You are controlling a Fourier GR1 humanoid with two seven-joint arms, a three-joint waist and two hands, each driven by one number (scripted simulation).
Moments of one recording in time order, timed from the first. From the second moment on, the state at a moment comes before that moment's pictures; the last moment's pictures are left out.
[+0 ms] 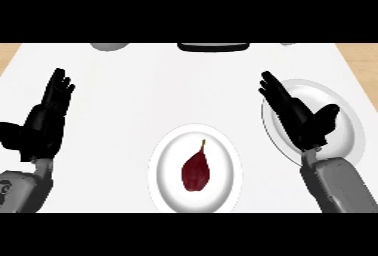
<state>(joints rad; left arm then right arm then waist) -0.22 0.50 -0.20 -1.49 0.34 0.38 -0.04 -0.32 -0.28 0.19 -1.43 -0.25 0.02 0.09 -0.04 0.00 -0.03</state>
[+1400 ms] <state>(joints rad) -0.04 0.34 -0.33 -1.42 0.39 0.27 0.13 0.22 -0.31 0.16 -1.85 0.11 -0.37 0.11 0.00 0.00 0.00</state>
